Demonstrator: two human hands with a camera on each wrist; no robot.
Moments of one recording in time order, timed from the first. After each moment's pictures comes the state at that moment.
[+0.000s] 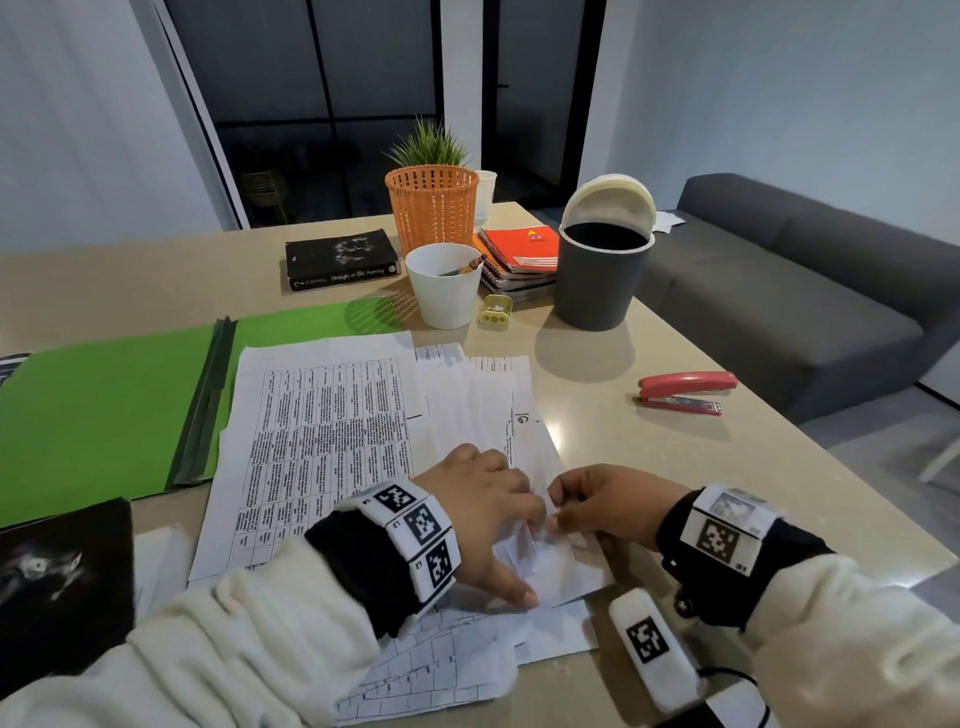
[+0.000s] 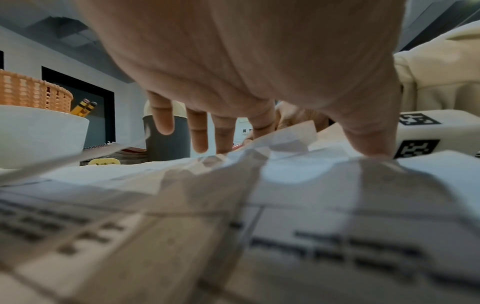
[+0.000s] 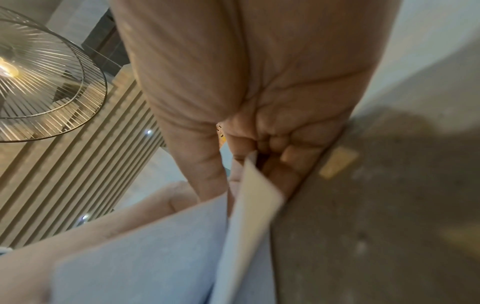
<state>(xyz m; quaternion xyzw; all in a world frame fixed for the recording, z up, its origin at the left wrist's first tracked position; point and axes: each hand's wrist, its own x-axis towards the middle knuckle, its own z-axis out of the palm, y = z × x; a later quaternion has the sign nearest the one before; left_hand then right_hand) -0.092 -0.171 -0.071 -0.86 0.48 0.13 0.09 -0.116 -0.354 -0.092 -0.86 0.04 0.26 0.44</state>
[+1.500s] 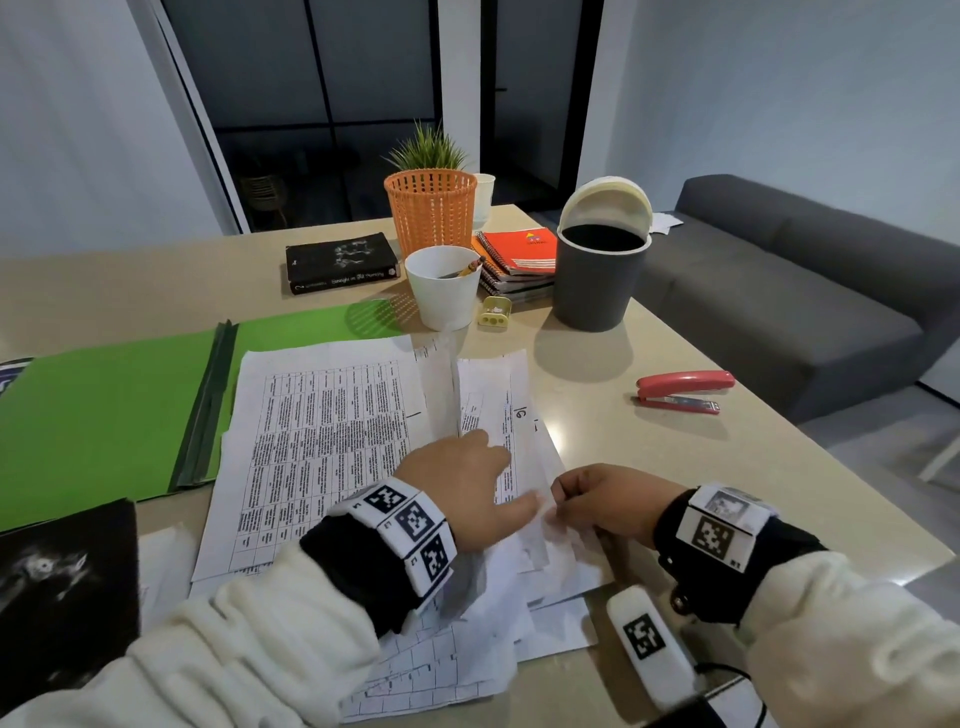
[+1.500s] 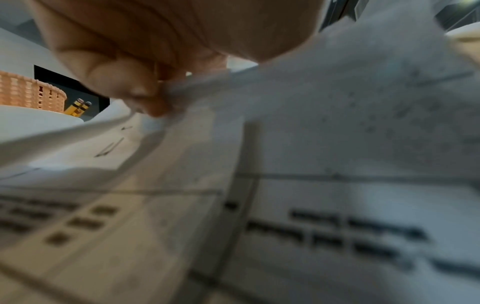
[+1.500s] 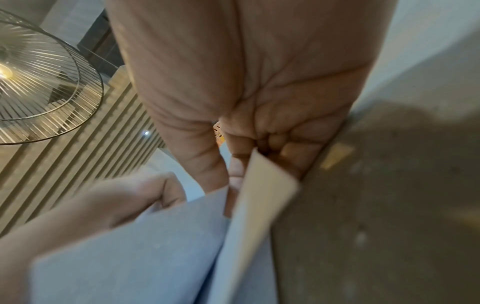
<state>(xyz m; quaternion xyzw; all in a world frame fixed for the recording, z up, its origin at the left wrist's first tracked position) -0.100 -0.169 -0.061 -0.96 0.27 0.06 -0.02 -0.119 -0.349 -0.085 -0.86 0.06 0.27 0.42</state>
